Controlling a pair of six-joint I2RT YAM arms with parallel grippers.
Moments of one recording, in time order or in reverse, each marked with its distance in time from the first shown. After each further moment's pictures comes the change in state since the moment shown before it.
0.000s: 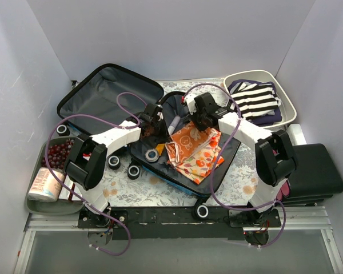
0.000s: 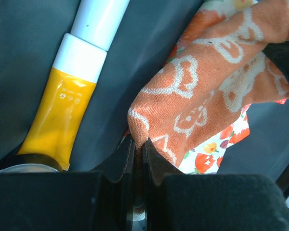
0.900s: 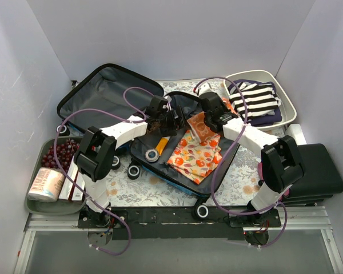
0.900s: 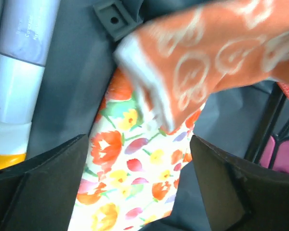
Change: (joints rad) left arm -0.005 0.123 0.119 0.208 0.117 -0.054; right arm 0.012 -0.104 -0.111 0.256 0.679 -0.143
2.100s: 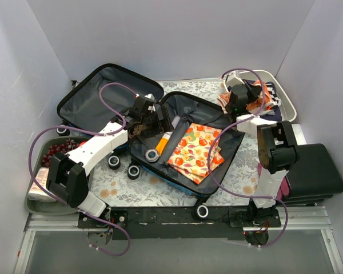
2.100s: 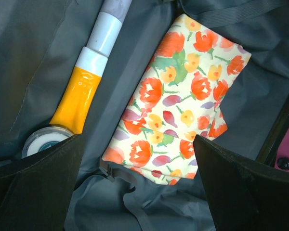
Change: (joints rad) left arm 0.005 -0.351 -0.081 -0.329 -0.247 0.085; right arm -0.335 0.211 -0.062 0.900 0.167 -0.618
